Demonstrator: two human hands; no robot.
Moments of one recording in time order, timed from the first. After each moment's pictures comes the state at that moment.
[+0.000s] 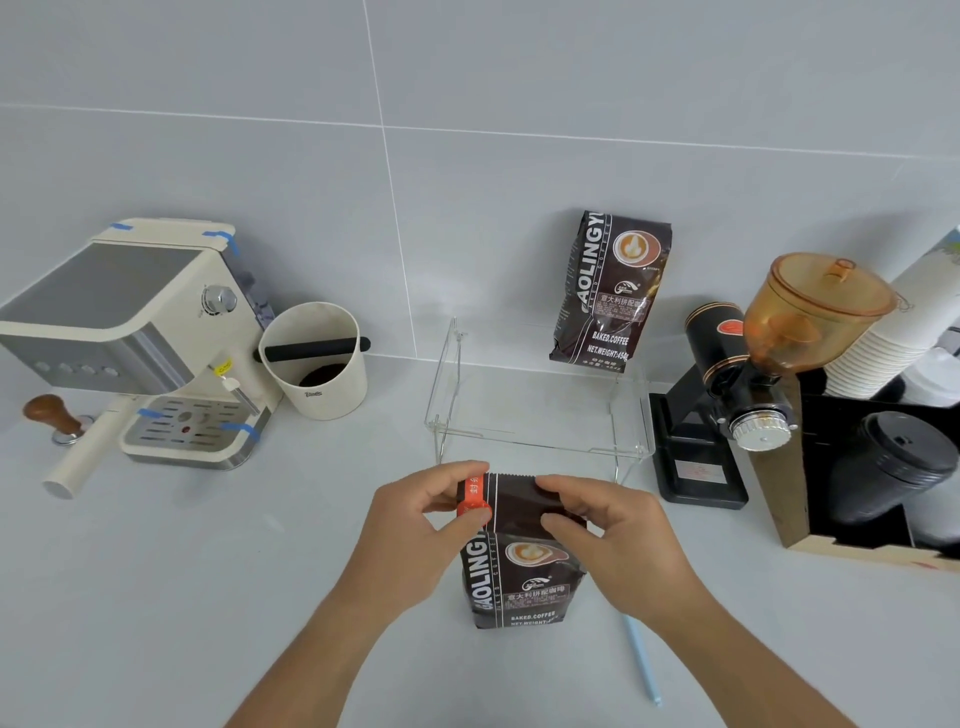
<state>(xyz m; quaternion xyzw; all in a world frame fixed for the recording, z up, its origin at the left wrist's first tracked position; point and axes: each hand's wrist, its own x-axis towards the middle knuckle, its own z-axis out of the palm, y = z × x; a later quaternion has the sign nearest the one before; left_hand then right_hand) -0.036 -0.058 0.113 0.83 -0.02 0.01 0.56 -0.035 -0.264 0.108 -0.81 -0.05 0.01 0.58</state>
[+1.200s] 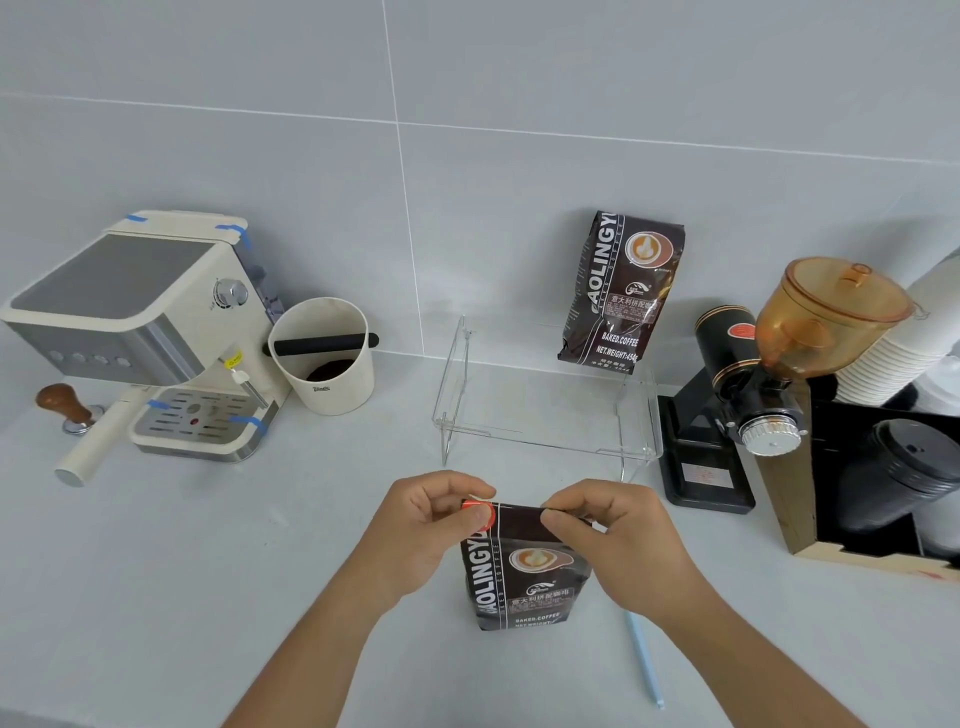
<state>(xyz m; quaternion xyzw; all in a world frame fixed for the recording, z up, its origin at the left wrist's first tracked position) -0.029 -0.048 0.101 0.69 0.00 -0.12 0.72 -0.034 -0.257 0.127 -0.82 -0.03 0.07 0.57</state>
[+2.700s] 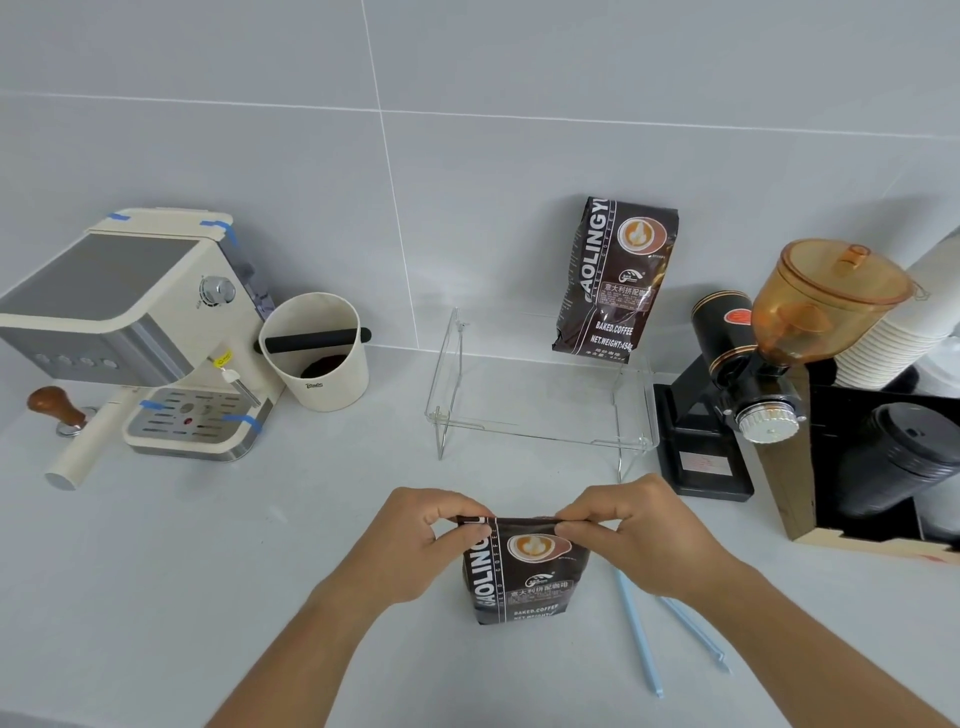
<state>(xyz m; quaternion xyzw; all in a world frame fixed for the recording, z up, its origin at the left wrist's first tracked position) -0.030 -0.047 0.092 0.87 -0.10 -0.07 0.49 -0.018 -0.297 0.107 -0.89 -0.17 0.07 0.42</state>
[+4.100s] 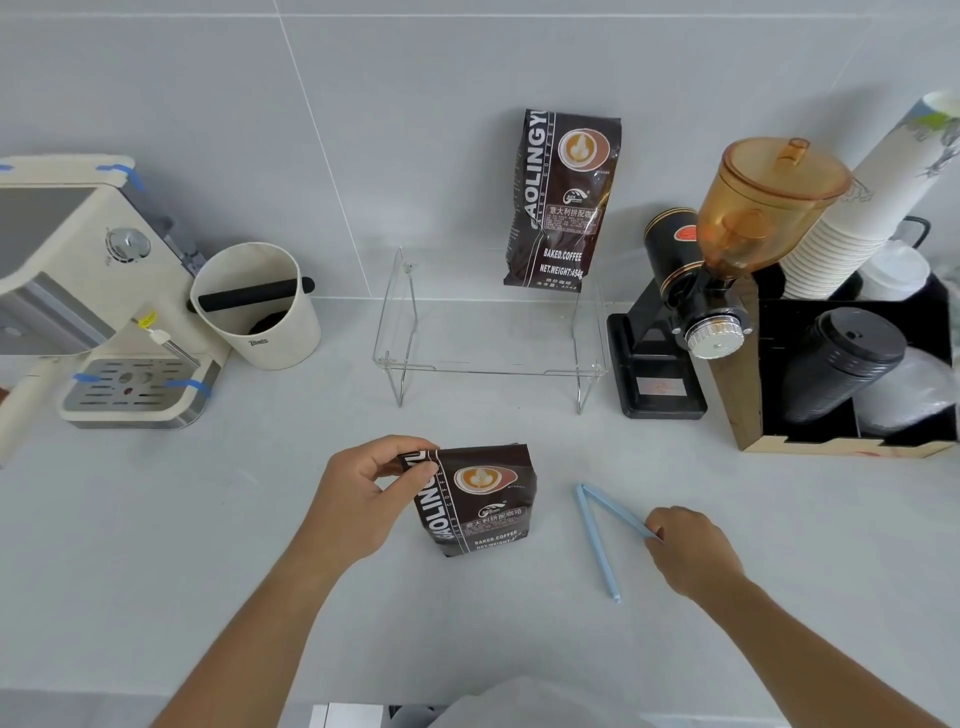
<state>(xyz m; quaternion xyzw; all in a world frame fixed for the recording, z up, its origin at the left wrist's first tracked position) -0.041 -0.055 0.066 0.83 -0.04 -0.02 0.56 -0.073 -0.405 -0.037 -0.96 0.15 0.22 0.13</state>
